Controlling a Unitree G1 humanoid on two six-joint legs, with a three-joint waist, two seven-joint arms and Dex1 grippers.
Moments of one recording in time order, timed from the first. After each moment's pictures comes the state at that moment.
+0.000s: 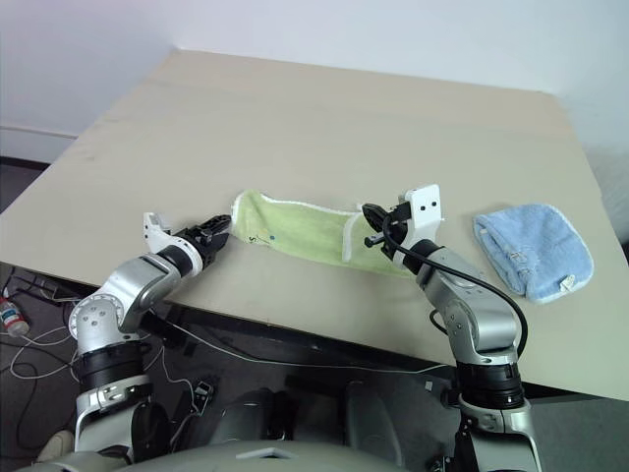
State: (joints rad) left arm -0.36 0.16 0.47 0.01 -1.58 0.89 0.53; right arm -0.27 -0.33 -0.08 -0.27 0.46 0.60 0.39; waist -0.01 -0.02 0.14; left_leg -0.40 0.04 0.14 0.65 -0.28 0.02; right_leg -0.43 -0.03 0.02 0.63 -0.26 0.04
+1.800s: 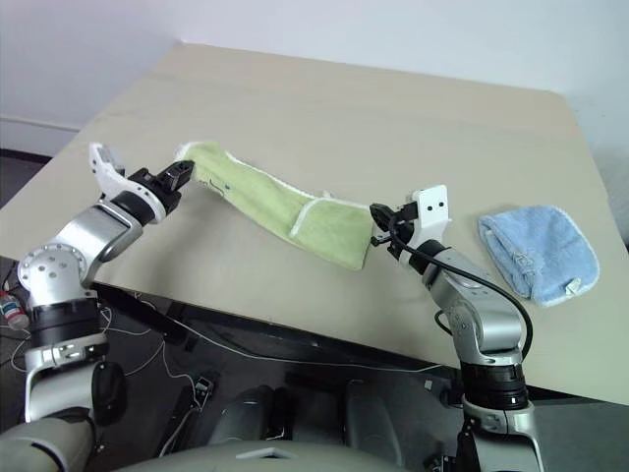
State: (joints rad) left arm -0.58 0.47 0.35 0.12 -1.34 0.81 0.12; right arm -0.26 -0.35 -0.12 -0.25 0.45 0.60 0.38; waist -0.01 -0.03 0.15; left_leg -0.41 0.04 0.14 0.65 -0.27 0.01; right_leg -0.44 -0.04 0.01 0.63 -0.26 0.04
